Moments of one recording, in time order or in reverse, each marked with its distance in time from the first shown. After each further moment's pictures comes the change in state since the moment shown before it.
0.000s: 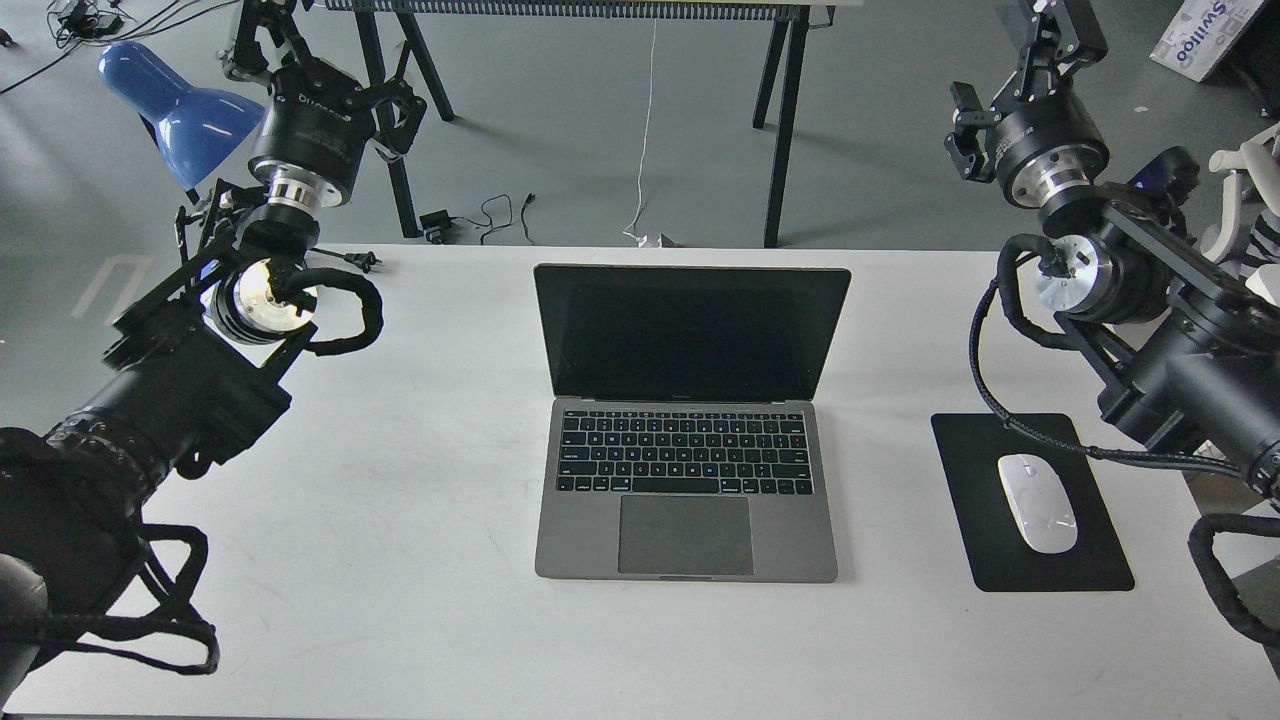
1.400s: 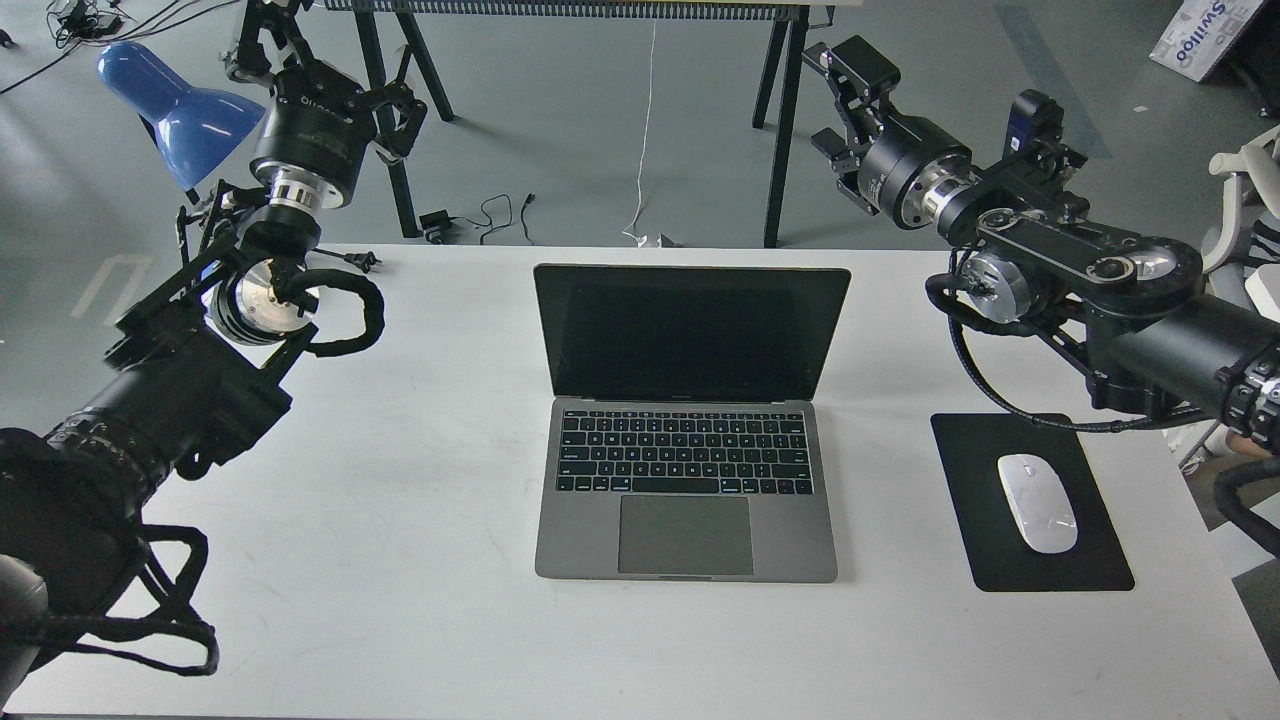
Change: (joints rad) left arm 0.002 0.000 0.002 -0.003 0.012 0.019 0.000; right arm 0.251 0.040 -0.664 -0.005 -0.067 0.061 -0.018
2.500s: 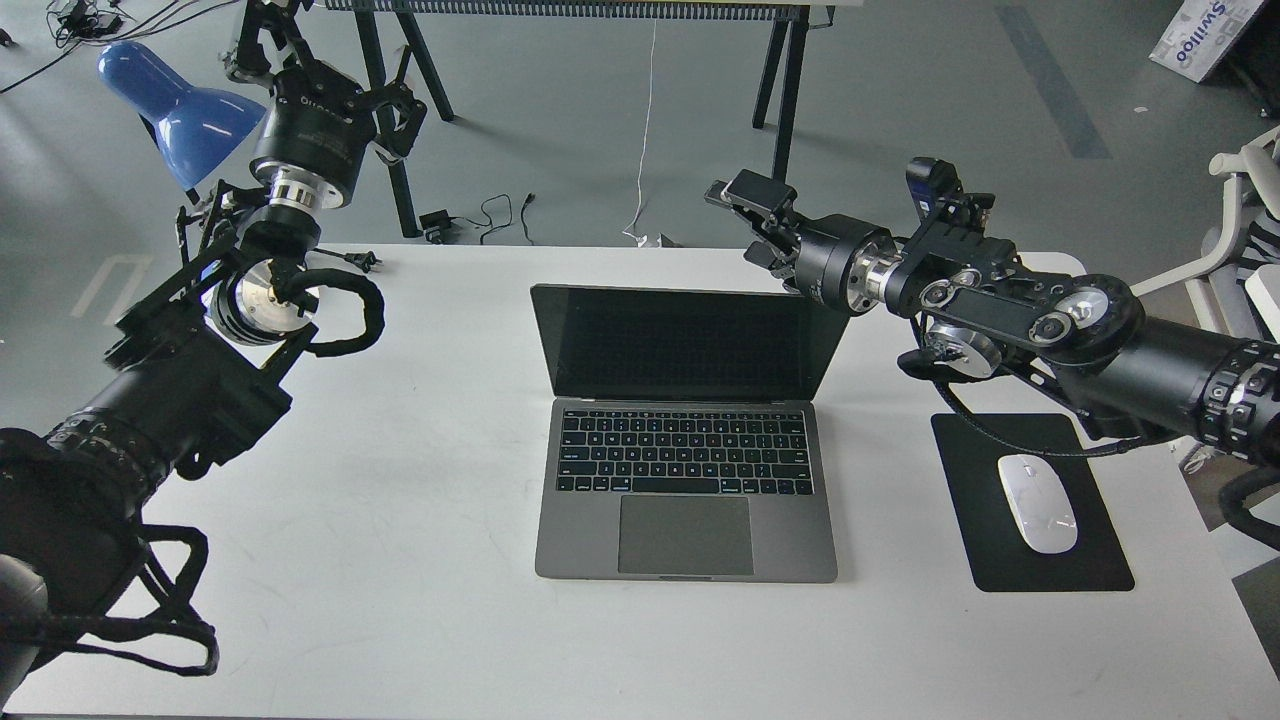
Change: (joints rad) left arm 0.000 0.000 0.000 0.000 0.000 0.002 0.000; right arm 0.025 0.008 -0.238 0.134 -0.094 0.078 -0.025
